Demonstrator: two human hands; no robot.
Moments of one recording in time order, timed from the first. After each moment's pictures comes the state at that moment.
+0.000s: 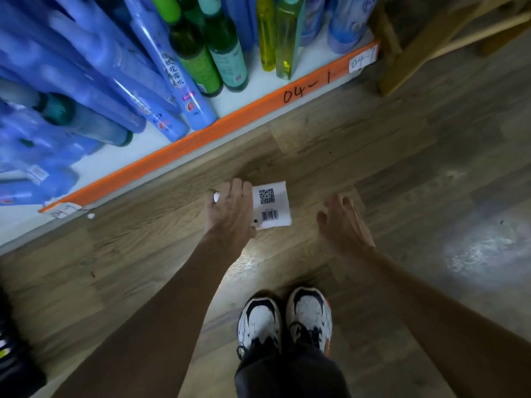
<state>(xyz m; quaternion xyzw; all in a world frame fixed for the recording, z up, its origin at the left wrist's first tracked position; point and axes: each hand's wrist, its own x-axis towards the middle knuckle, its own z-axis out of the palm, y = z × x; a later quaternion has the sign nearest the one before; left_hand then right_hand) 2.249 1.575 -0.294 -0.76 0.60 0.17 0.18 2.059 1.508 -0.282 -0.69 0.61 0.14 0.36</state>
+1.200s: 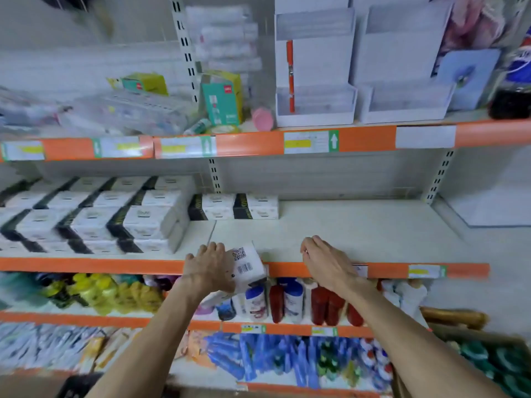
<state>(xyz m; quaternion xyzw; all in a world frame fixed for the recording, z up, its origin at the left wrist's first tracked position) 2.488 1.692 0.668 -0.95 0.32 0.04 0.04 2.326 1.480 0.656 -0.98 0.19 -0.09 0.07</state>
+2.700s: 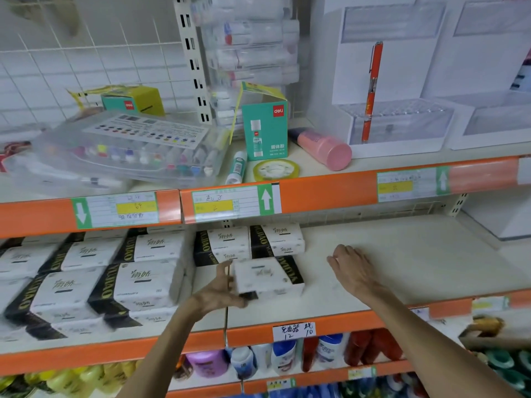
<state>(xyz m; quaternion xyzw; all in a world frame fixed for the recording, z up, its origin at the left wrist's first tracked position) 2.683 1.677 0.629 -0.71 0.33 0.46 -0.42 2.471 1.424 0.614 -0.92 0.38 -0.10 0.04</state>
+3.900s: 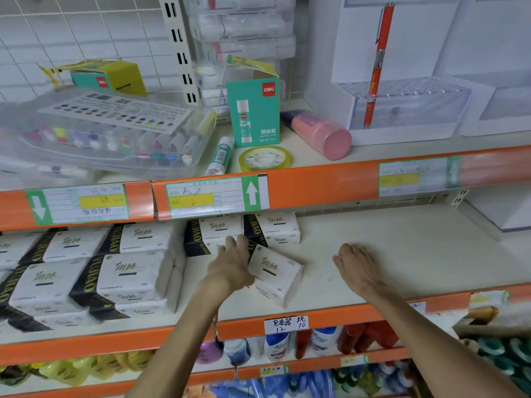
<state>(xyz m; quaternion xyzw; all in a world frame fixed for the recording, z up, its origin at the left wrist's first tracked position) 2.649 1.621 0.666 -0.90 0.40 0.15 -0.08 2.456 1.401 0.583 -0.92 0.38 -0.08 0.02</state>
